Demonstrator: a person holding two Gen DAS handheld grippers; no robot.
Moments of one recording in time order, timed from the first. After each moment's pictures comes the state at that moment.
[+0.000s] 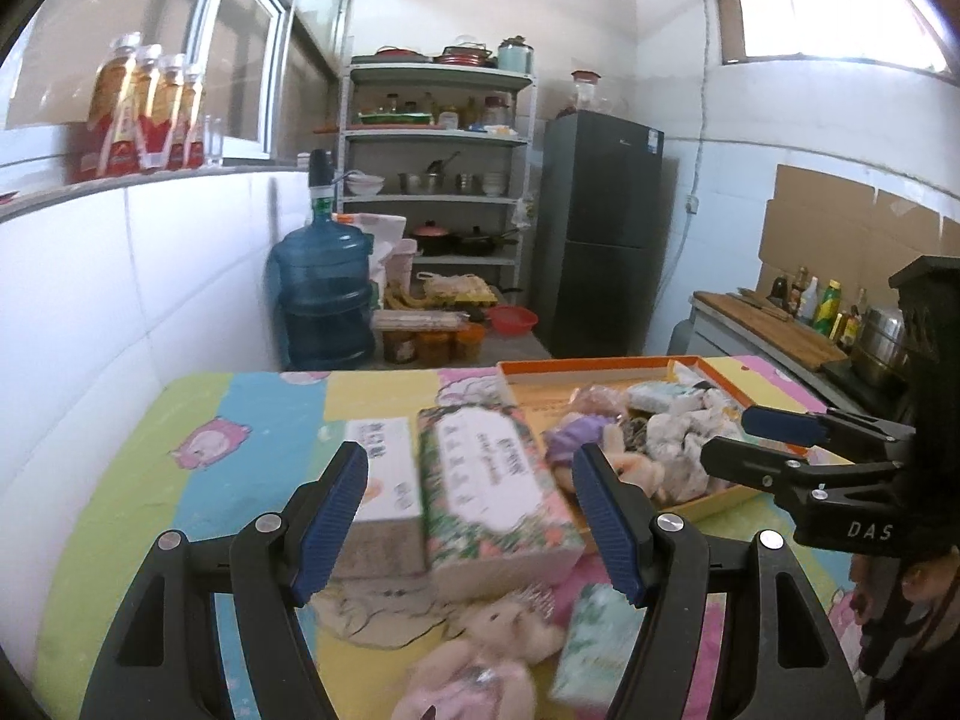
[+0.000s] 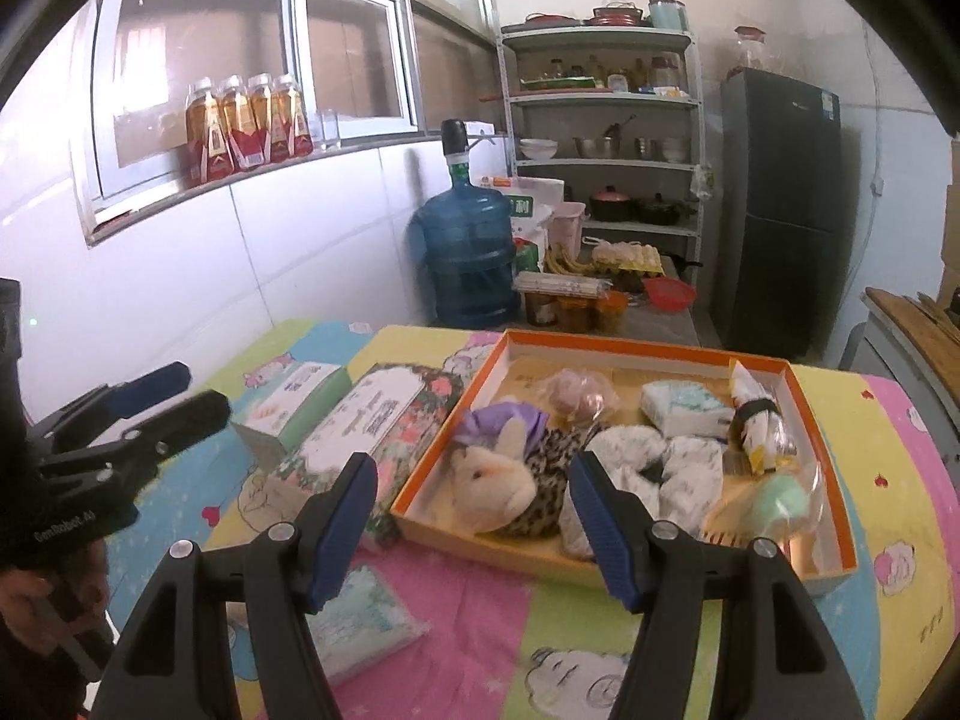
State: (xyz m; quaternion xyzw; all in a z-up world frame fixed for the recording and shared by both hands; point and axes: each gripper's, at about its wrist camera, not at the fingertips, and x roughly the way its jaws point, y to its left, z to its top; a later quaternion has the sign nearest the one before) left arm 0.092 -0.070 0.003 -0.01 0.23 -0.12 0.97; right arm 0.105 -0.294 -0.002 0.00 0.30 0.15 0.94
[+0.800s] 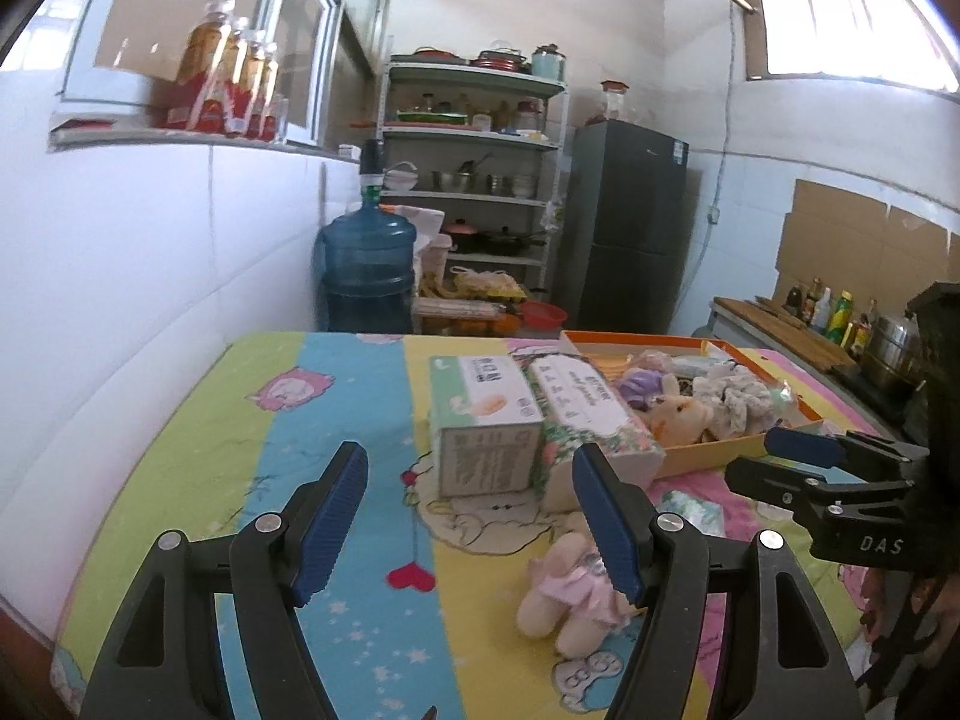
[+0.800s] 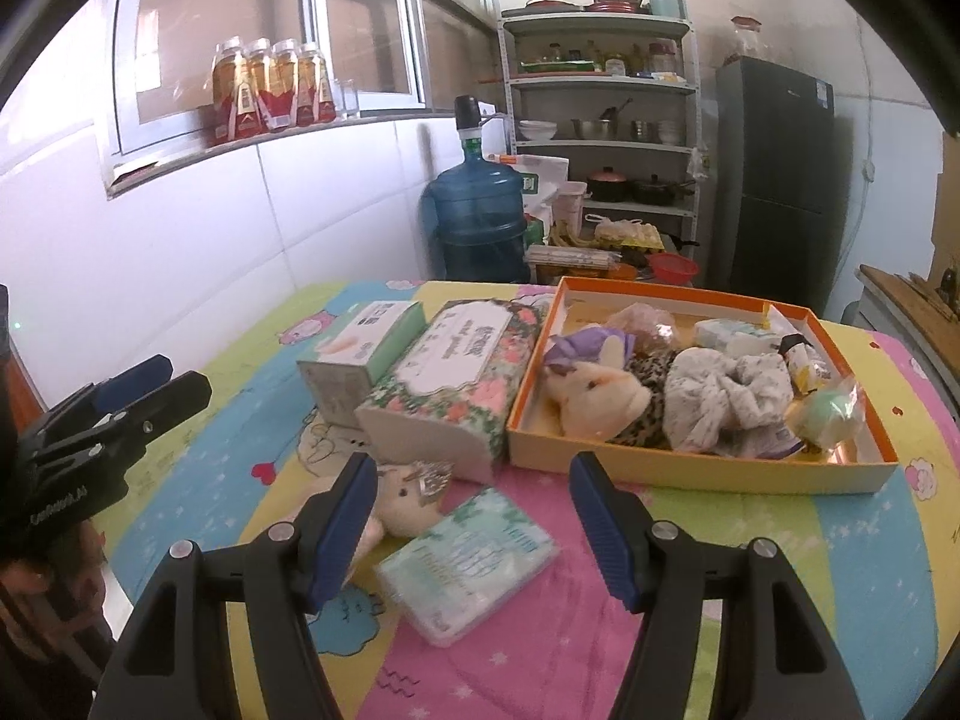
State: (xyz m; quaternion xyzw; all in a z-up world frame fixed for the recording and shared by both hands) left arm 0.044 0.006 -0.021 -0.03 0.23 -0.10 0.97; right arm 0.054 -0.229 -0.028 0.00 0.31 0.14 0.94
